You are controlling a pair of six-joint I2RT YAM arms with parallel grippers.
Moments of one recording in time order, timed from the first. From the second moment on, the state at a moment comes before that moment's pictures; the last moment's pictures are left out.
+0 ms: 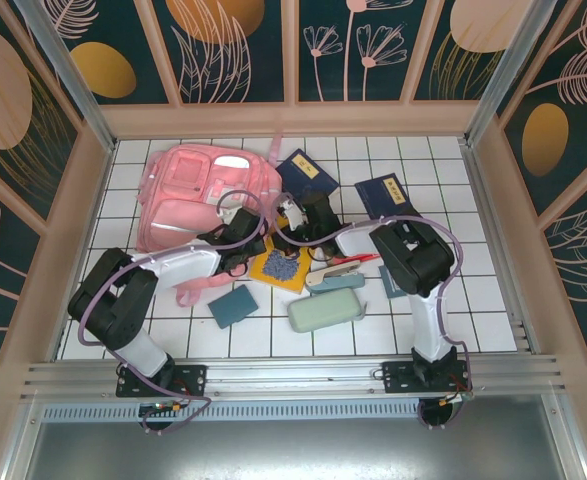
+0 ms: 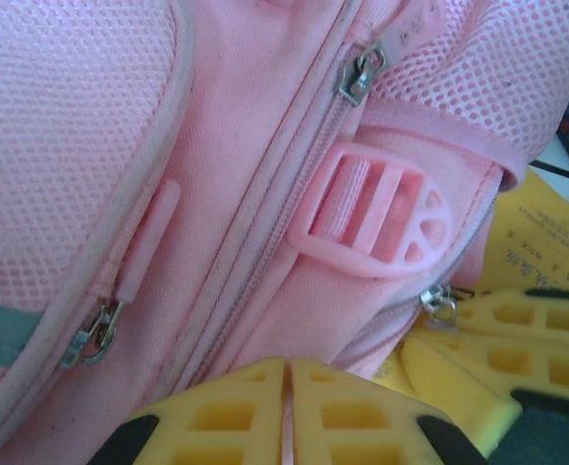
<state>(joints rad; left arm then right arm) -0.63 1.63 0.87 -0.17 -0.26 -0.85 0.66 2.05 1.07 0.33 -0.53 0.21</state>
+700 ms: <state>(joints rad) -0.50 2.05 1.43 -0.32 -0.07 -0.61 0.73 1.98 0.98 0.37 -0.35 0.18</state>
